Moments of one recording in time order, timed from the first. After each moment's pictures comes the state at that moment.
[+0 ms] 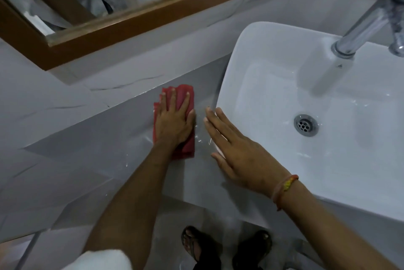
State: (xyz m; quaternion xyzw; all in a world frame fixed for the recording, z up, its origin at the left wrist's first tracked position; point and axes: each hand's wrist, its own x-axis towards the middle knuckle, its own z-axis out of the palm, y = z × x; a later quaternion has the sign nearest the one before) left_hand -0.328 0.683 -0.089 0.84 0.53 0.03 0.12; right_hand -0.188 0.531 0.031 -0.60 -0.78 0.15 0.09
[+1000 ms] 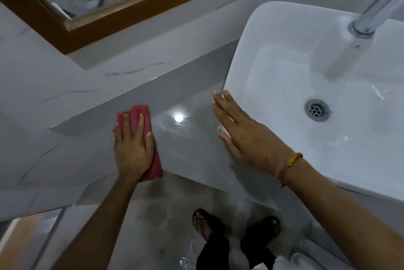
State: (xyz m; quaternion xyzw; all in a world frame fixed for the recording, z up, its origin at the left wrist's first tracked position) left_hand -0.464 0.612 -0.085 0.75 0.66 0.02 0.10; right_hand -0.185 0.530 0.027 -0.59 -0.78 0.16 0.11
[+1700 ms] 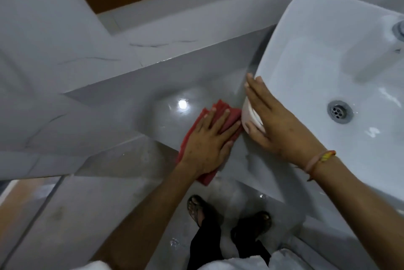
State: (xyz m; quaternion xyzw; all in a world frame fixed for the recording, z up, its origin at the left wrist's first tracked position) left_hand -0.368 0.557 -0.090 0.92 0.36 -0.03 0.12; right_hand -0.189 0.532 0.039 -0.60 -0.78 0.18 0.09
